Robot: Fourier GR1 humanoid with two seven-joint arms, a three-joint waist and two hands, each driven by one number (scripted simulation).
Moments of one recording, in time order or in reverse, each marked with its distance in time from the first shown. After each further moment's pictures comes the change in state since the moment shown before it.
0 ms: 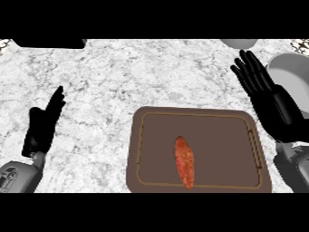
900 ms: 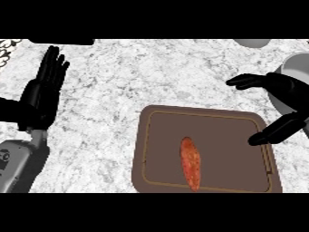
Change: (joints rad) left arm -0.144 -0.085 0.112 -0.167 0.121 -0.041 -0.118; right arm -0.214 -0.214 0.050 0.363 0.278 0.576 -0.606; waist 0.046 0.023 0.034
